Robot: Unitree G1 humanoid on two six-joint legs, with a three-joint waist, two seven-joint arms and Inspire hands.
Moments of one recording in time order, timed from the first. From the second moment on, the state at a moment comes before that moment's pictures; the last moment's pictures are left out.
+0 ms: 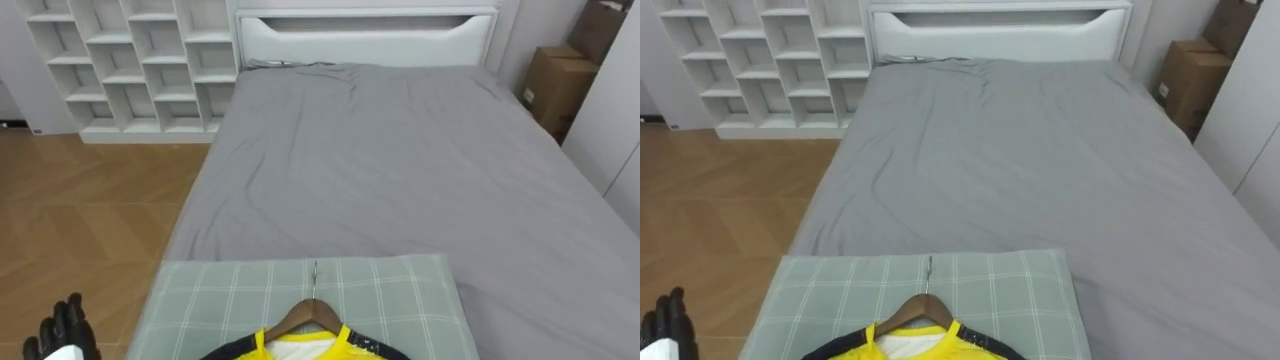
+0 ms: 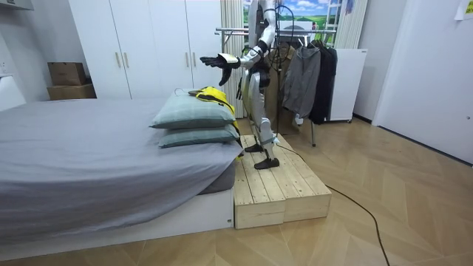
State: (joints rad) left arm 0.09 0.26 0.05 0.78 0.74 -0.13 0.85; right arm 0.10 -0.26 0.06 1.29 0.29 -0.03 0.07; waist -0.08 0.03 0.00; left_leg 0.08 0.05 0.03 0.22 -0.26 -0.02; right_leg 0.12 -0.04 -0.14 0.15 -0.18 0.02
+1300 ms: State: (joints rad) left arm -0.08 0.26 -0.13 0.84 0.90 0.00 0.61; right arm 0.14 -0.26 0.03 1.32 0.23 0.00 0.07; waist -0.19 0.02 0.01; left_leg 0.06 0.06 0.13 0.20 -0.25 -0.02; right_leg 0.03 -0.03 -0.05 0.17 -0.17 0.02
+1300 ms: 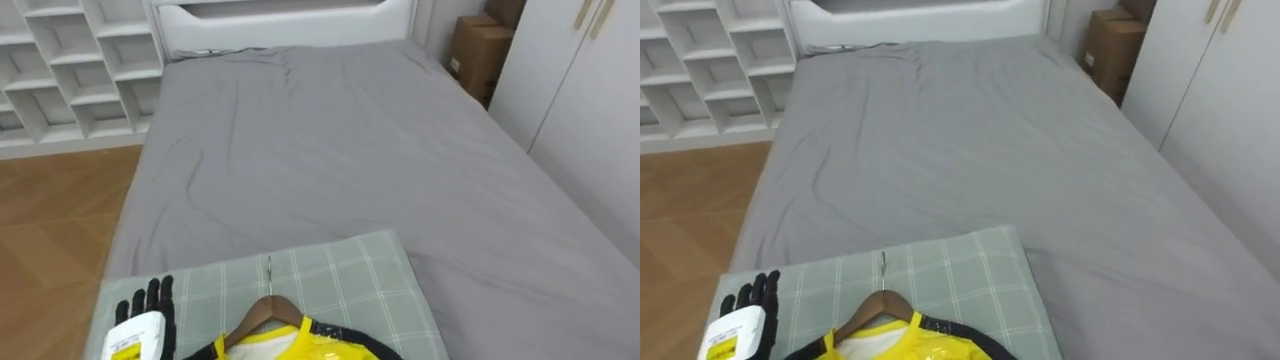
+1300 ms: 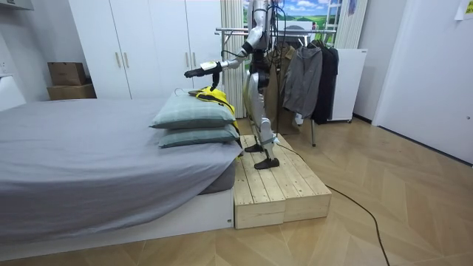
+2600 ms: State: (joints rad) left arm -0.32 0.25 -0.16 1.17 0.85 0.05 0.37; right arm -0.02 -0.26 0.07 1.36 0.19 0.07 0.05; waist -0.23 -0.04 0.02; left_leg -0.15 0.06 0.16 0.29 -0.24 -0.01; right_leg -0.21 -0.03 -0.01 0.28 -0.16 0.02
